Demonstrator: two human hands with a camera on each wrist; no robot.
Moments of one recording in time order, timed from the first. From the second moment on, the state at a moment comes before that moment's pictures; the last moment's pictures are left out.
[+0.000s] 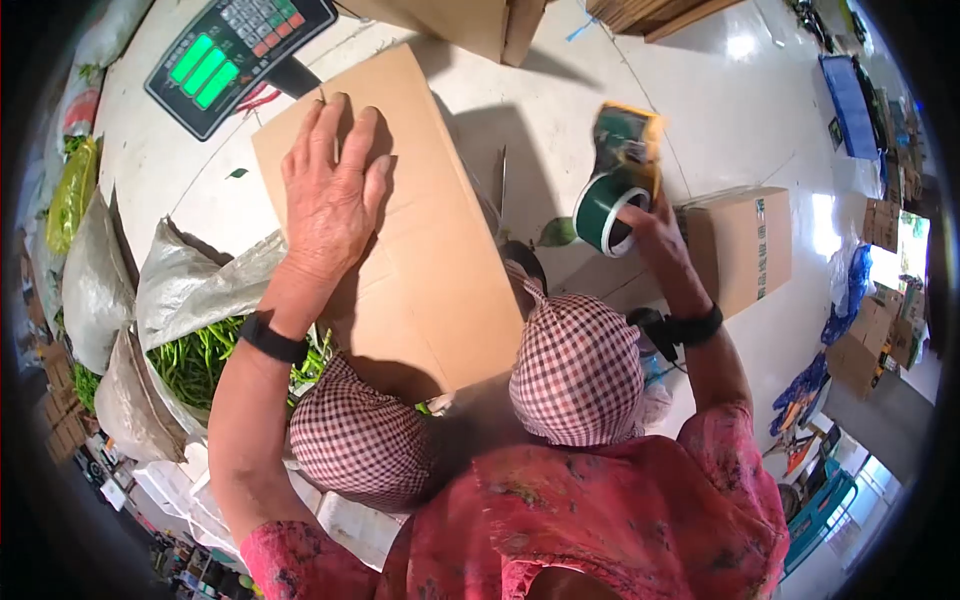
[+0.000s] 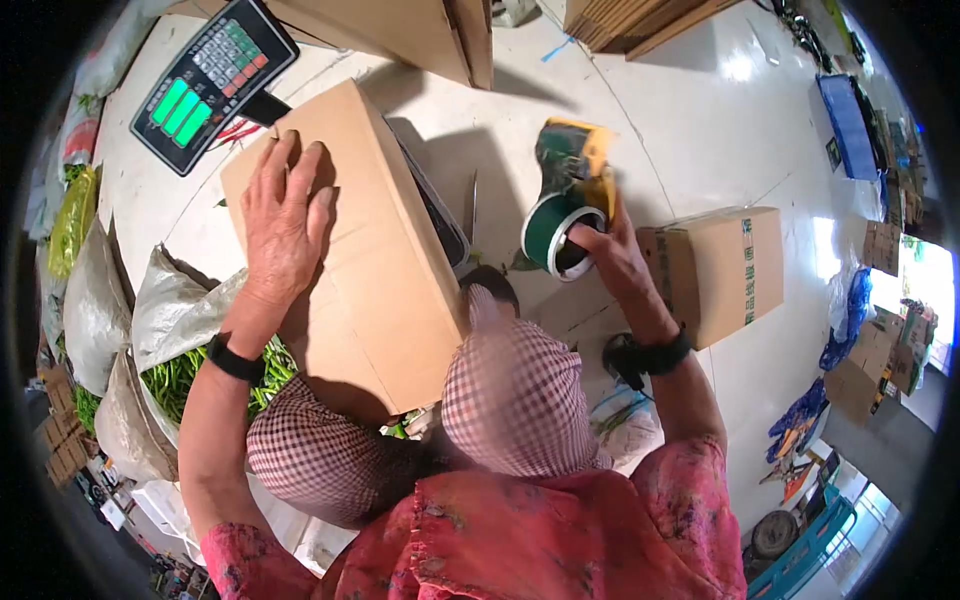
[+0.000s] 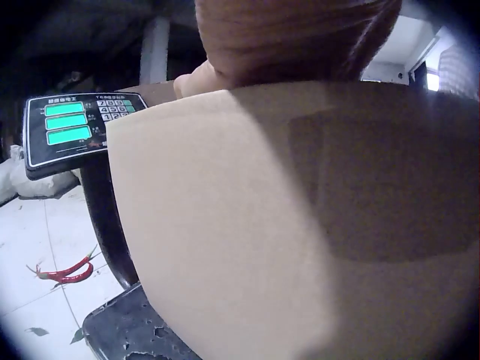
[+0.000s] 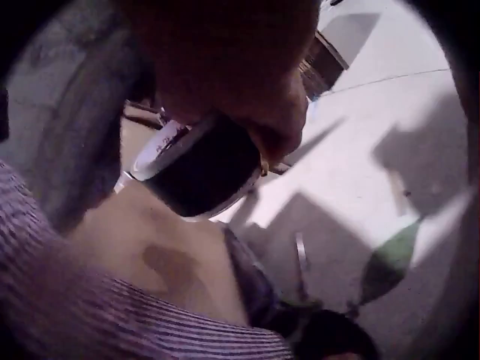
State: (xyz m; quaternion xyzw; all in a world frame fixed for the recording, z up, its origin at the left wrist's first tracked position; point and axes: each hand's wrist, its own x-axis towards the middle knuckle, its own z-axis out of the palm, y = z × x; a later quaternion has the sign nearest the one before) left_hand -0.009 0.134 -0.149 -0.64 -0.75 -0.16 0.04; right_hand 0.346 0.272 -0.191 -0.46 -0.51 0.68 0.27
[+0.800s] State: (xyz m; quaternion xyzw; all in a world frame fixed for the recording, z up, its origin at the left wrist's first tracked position) left_hand -0.001 0.088 -0.024 -0.34 -0.65 -0.56 -0.39; right_hand 0.181 0.238 -0.044 -0.16 -0.90 0.37 0.17
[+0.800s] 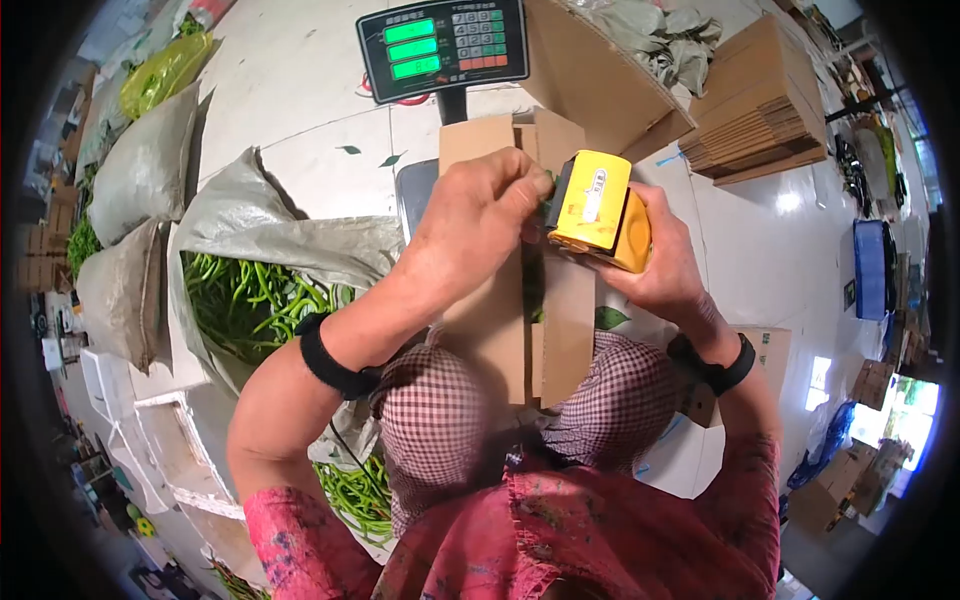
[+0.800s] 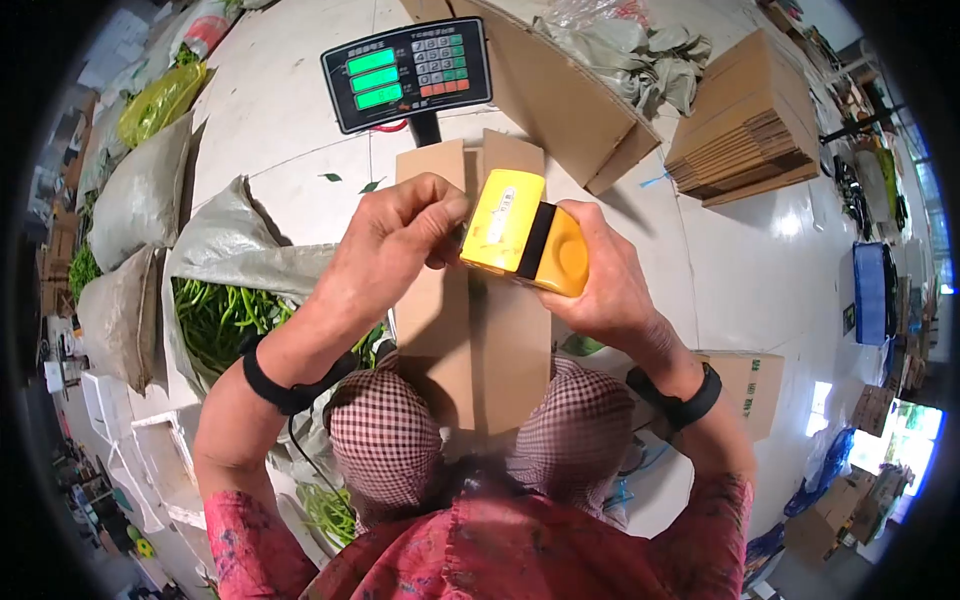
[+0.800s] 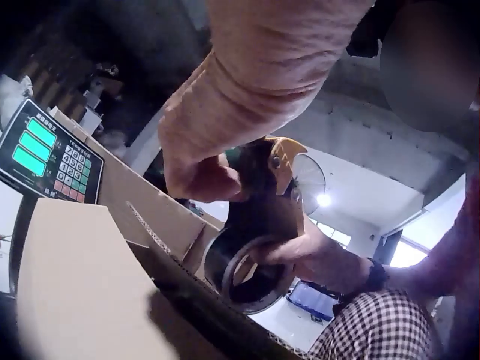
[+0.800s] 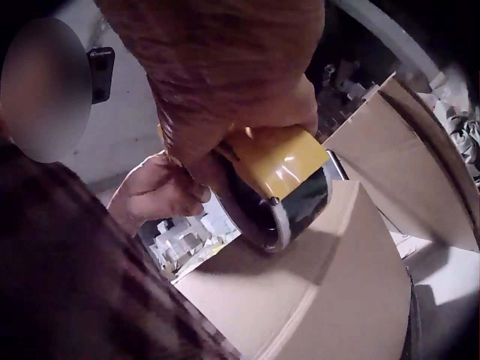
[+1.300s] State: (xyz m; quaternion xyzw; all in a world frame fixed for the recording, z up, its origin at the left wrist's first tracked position) left_hand -0.072 -0.038 -0.104 -0.12 -0.69 -0.66 -0.26; right_hand 0.149 0.215 -0.018 -0.02 -0.98 0.21 0.07
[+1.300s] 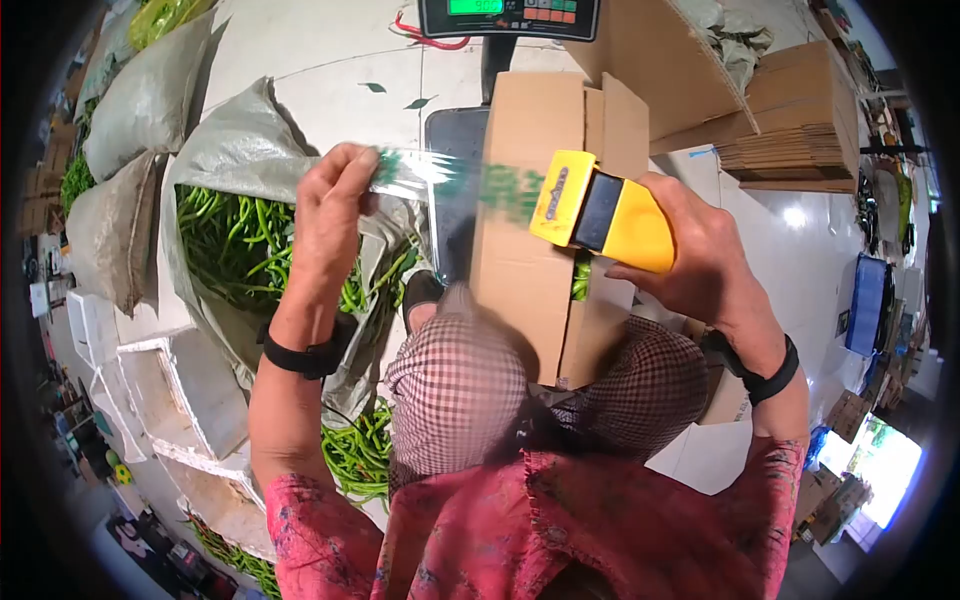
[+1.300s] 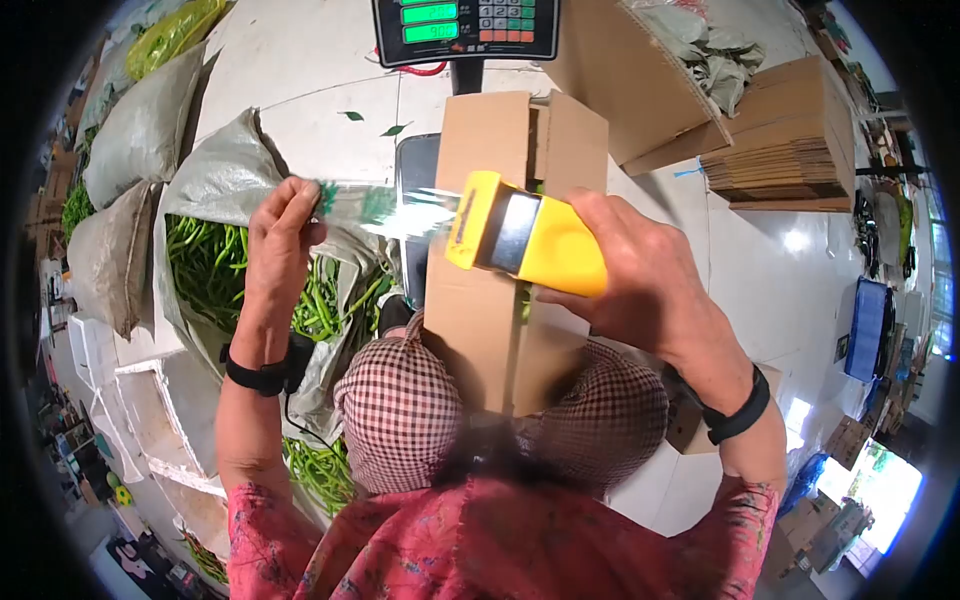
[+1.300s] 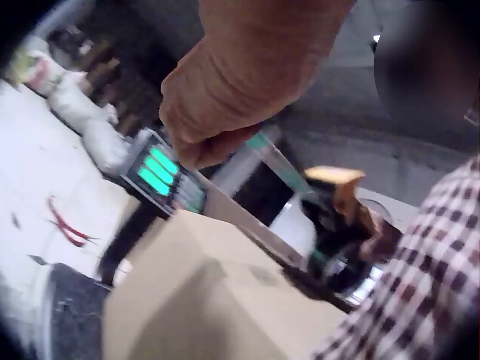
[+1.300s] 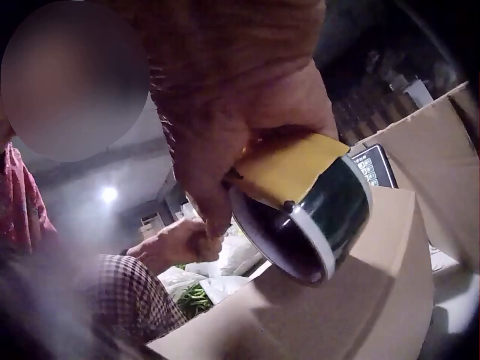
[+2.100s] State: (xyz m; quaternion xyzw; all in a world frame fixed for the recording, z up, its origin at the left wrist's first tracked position) left_hand -0.014 0.009 -0.302 -0.22 -0.84 -0.48 -0.11; right_hand 0.106 0.197 -0.041 -0.04 -0.99 0.14 -0.06
